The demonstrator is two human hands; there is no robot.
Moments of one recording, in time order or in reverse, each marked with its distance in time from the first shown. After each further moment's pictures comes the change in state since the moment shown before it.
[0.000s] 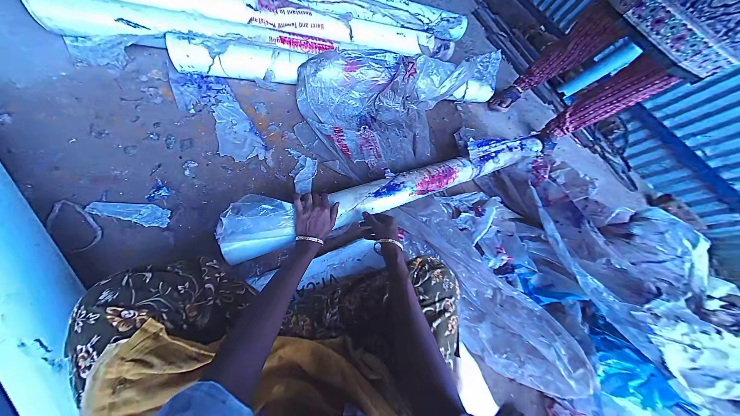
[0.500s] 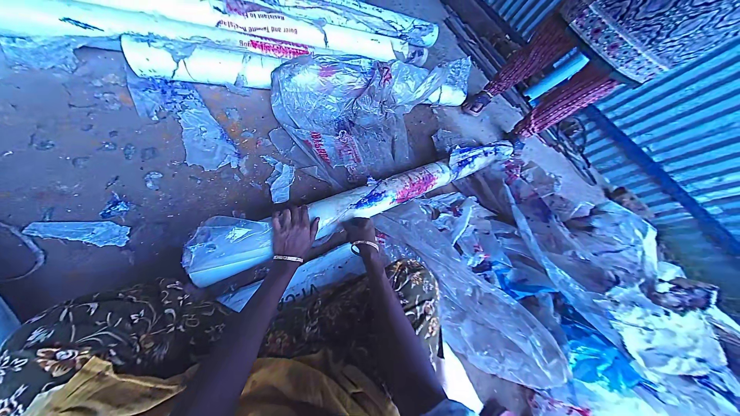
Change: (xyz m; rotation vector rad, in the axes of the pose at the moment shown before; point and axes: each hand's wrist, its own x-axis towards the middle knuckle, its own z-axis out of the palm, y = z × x) left_hand -0.018 0.005 0.006 0.031 0.120 0.060; right_hand 0.030 0.010 -0.003 -0.378 -0.033 -0.007
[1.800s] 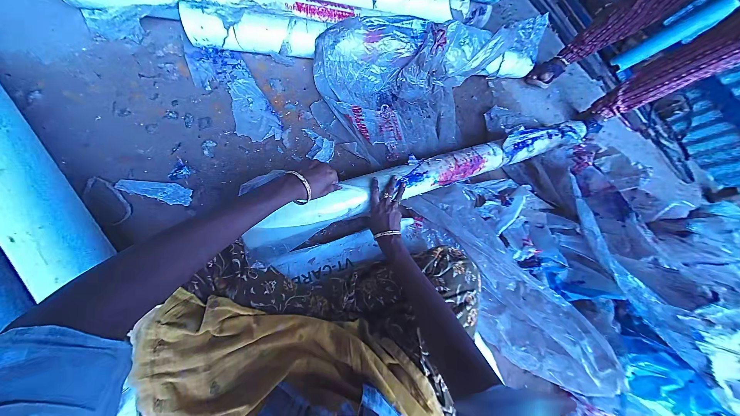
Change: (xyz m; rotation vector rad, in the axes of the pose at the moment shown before) left_hand 0.104 -0.046 -0.111 0.002 -0.998 0.477; right_hand -0.008 -0.006 0.050 -0.872 0.141 -0.263
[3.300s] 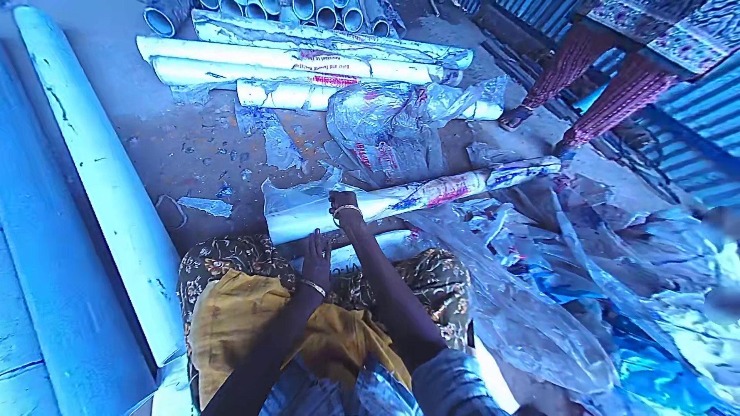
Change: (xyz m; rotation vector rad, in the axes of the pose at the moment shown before) left_hand -0.070 0.098 0.170 -0.174 0.164 -0.568; right_hand -0.058 -0.109 -0.097 1.493 -0.233 0.164
